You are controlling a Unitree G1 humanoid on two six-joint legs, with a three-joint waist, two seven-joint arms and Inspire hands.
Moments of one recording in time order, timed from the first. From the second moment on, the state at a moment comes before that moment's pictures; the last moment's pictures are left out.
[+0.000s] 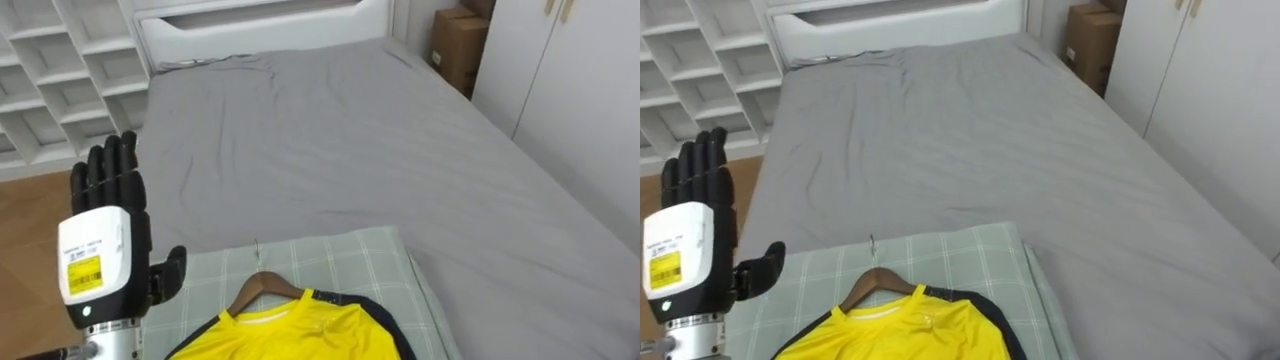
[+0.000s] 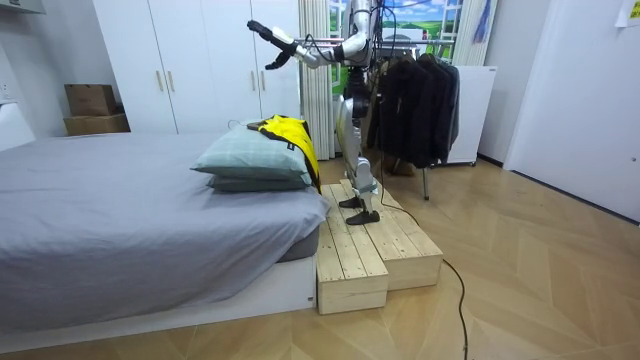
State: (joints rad) left arm 0.03 0.31 -0.06 0.24 0.93 -0.09 0.77; right arm 0.11 -0.27 -0.06 1.30 0.30 -0.02 0.16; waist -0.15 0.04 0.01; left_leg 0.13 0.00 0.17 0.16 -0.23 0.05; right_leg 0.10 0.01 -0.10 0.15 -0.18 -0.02
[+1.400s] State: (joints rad) left arm -0.01 0.27 -0.22 0.51 0.82 -0.02 0.33; right arm 0.06 -0.26 -0.06 1.33 0.37 -0.02 0.15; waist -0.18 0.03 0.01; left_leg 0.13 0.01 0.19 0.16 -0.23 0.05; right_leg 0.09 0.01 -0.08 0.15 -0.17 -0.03
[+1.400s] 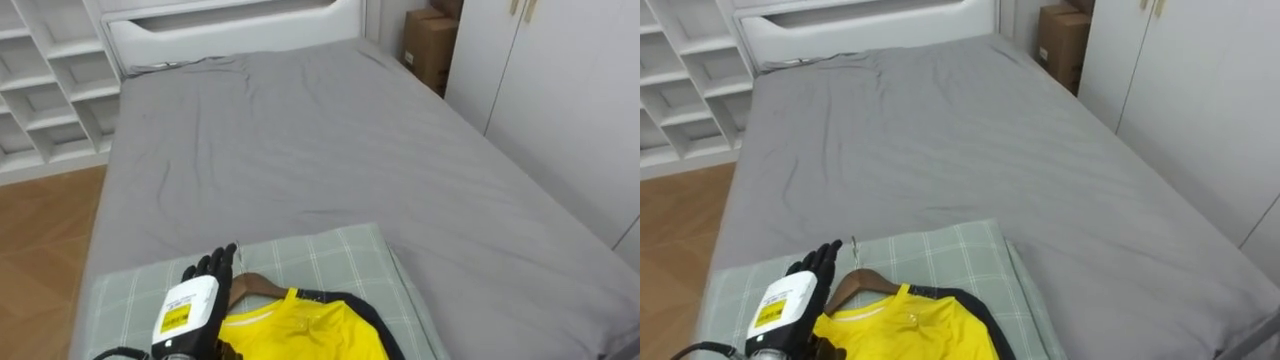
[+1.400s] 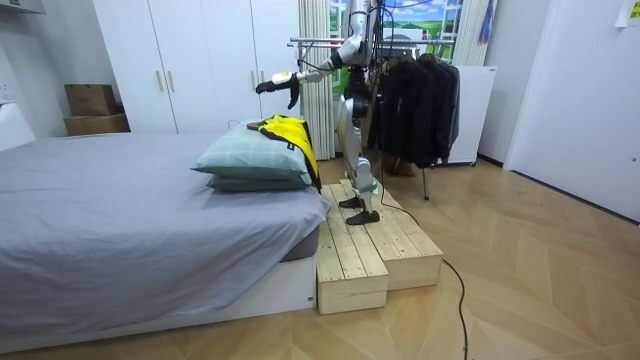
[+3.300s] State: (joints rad) left arm -0.01 0.26 -0.02 0.73 0.68 -0.05 0.32; right arm 0.10 -0.26 -0.11 1.33 0.34 -0.02 0.22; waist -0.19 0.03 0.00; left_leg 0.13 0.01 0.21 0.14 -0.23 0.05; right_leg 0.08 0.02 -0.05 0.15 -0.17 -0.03
